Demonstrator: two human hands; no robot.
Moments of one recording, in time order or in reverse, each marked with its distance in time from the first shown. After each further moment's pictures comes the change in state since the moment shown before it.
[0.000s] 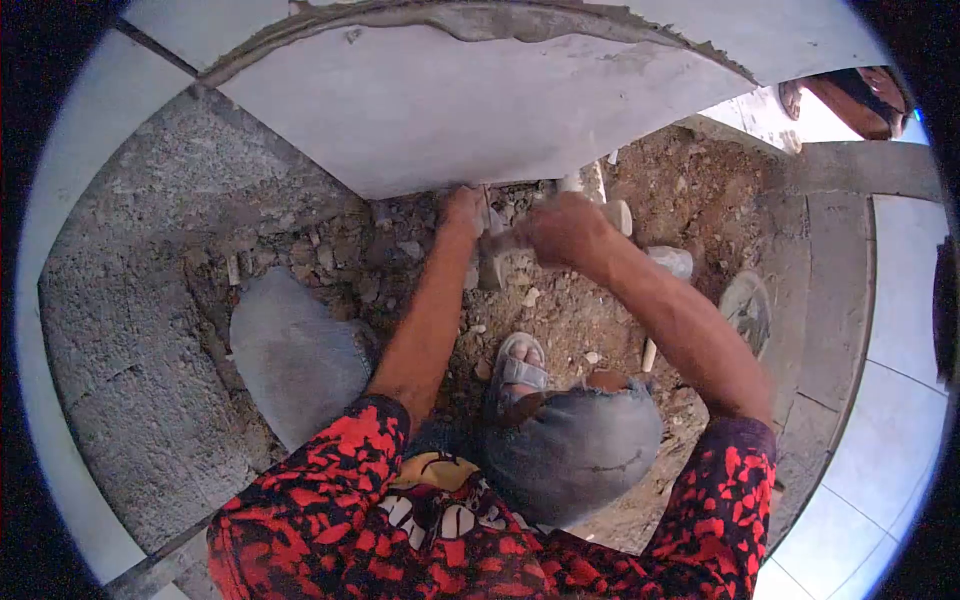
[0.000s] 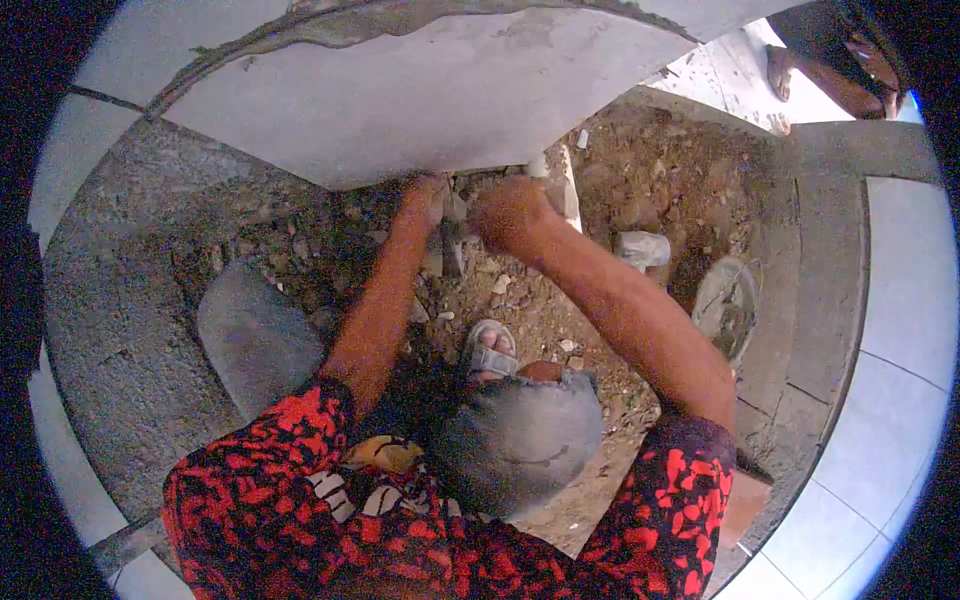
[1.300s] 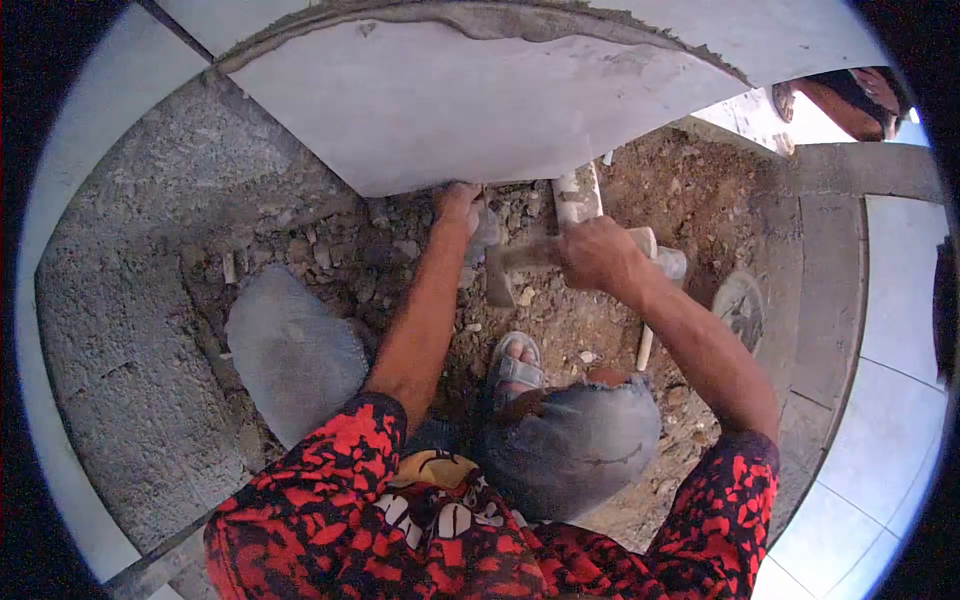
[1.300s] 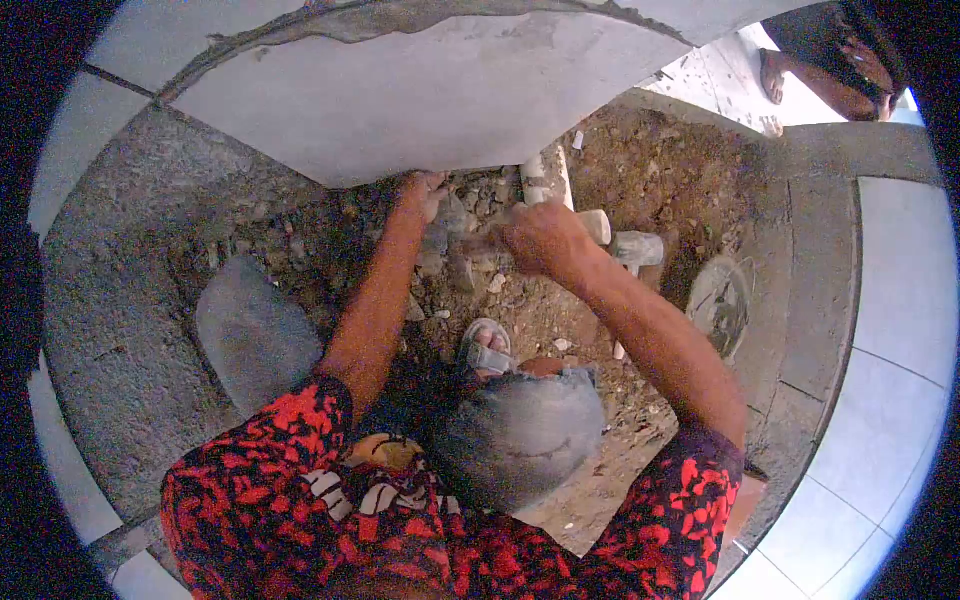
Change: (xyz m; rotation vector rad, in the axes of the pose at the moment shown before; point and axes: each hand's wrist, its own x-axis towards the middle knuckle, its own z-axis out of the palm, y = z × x) left_hand 0.013 -0.001 -0.008 -0.072 -0.062 -0.080; right_hand -0.045 0.006 0.018 0.024 0.069 0.013
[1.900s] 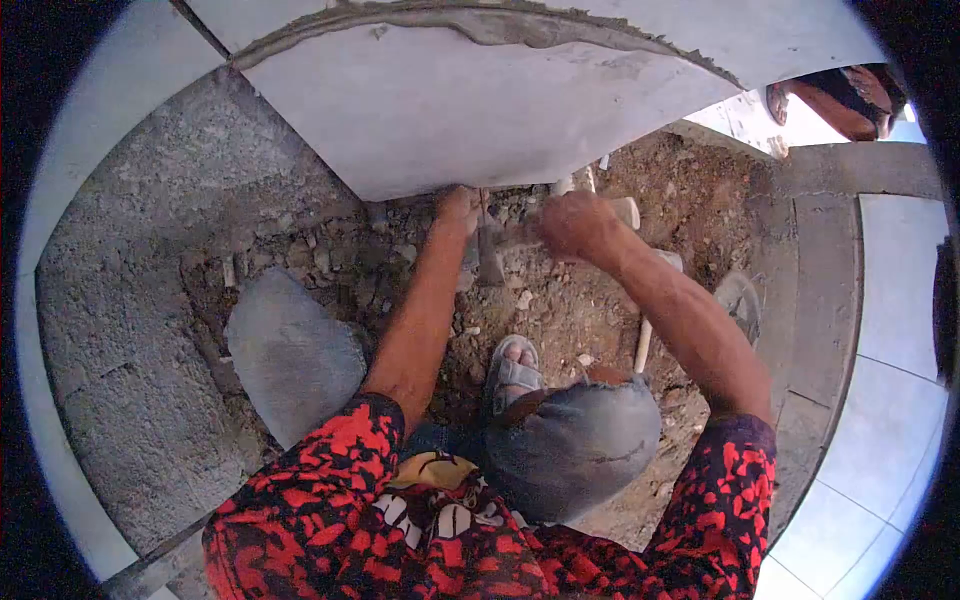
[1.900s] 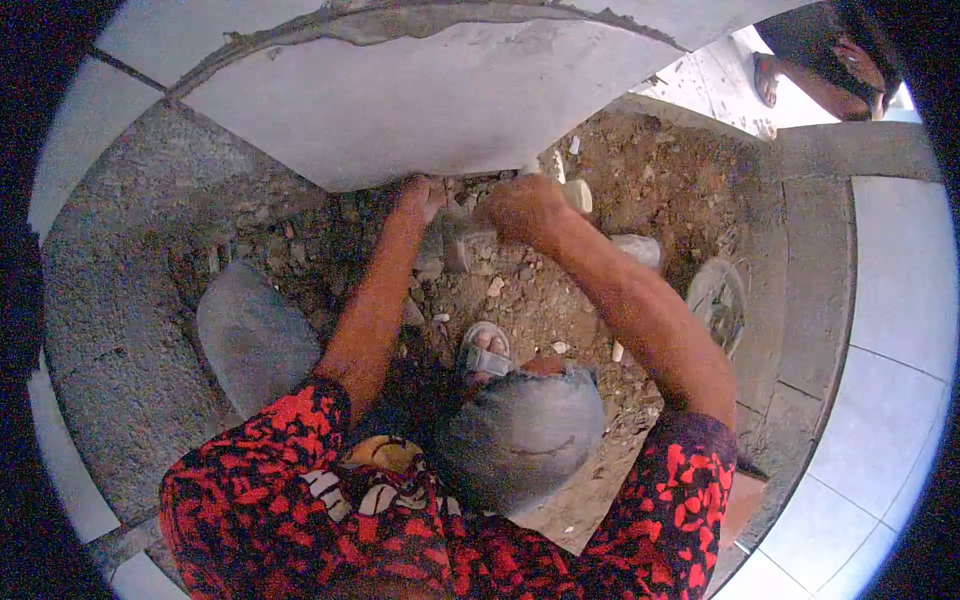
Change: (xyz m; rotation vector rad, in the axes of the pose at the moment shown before) left_hand -0.015 0.009 0.007 -0.118 -0.107 -0.038; right_hand 0.031 0.000 -0.022 0.016 -0.143 -0.002
